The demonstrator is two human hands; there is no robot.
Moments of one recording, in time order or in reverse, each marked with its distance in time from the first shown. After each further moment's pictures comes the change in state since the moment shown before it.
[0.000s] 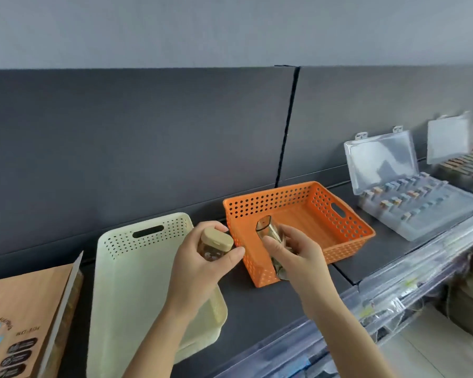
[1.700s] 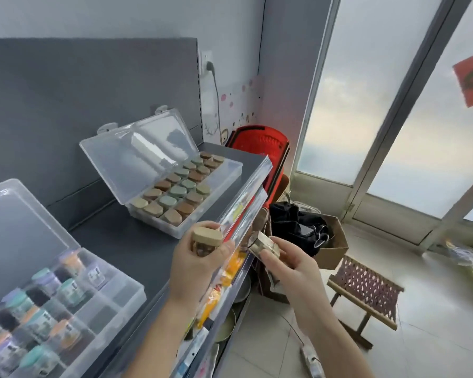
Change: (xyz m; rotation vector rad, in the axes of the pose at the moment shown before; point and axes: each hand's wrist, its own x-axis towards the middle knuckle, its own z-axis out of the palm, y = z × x) left_hand 0.119 0.038 0.891 -0.366 -0.627 -0.121; right_hand 0.184 0.098 -0.798 0.004 0.673 0.147
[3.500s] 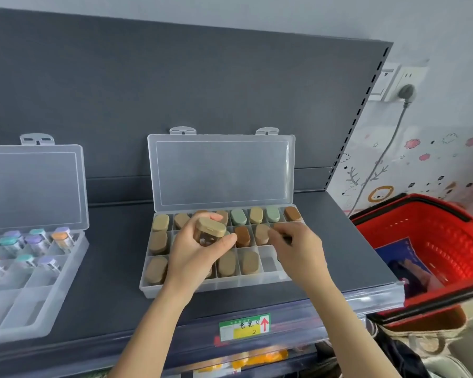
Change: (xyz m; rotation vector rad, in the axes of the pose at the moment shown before) left_hand 0.229 -0.060 0.050 0.298 0.887 -0.065; right_hand 0.412 -0.009 0.085 -0.592 -0.766 -0.609
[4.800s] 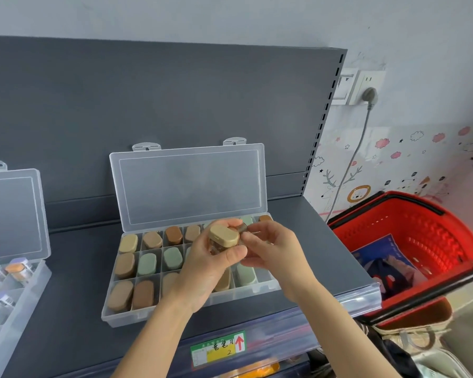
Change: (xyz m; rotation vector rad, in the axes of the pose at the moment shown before) left_hand 0.017 0.004 0.060 -0.411 -0.419 -0.055; right_hand 0.006 -0.006 -0.030 0.728 -0.179 0.295
